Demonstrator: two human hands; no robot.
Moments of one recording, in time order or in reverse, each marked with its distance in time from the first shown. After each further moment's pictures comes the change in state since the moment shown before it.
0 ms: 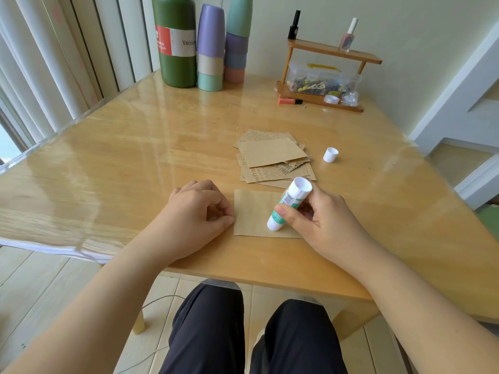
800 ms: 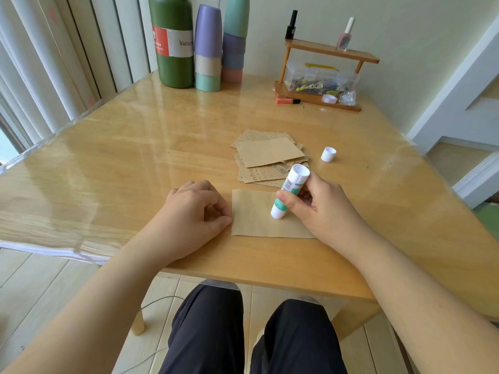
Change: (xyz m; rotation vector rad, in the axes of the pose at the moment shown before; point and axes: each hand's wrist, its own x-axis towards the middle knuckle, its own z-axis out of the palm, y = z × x) left_hand 0.001 0.001 0.000 -0.008 0.004 -0.009; right_hand 0.015 0.013 -0.002 -0.007 0.033 0.036
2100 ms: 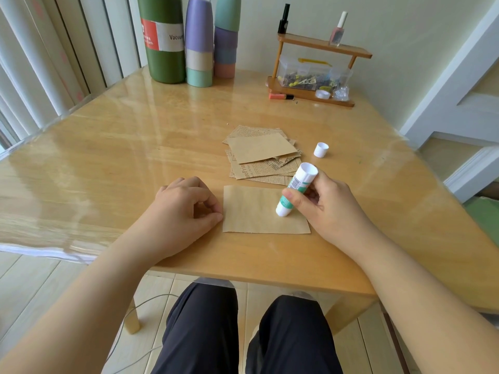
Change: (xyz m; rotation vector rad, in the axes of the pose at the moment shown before) left_hand -0.002 0.003 -0.002 -0.002 -0.003 -0.014; right_hand -0.011 0.010 -0.012 -0.008 0.047 0.027
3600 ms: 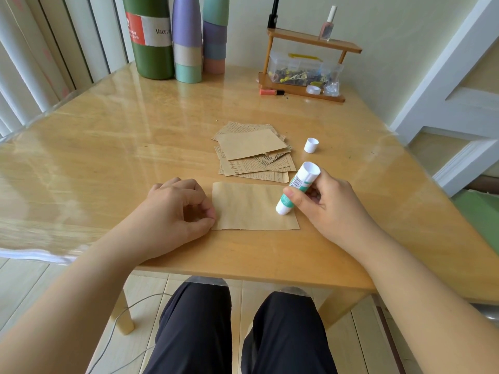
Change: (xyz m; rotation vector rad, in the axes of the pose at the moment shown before) left_hand 0.003 -0.006 0.001 0.029 -0.110 0.132; right_hand -0.009 0.006 -0.011 -0.032 0.028 0.015
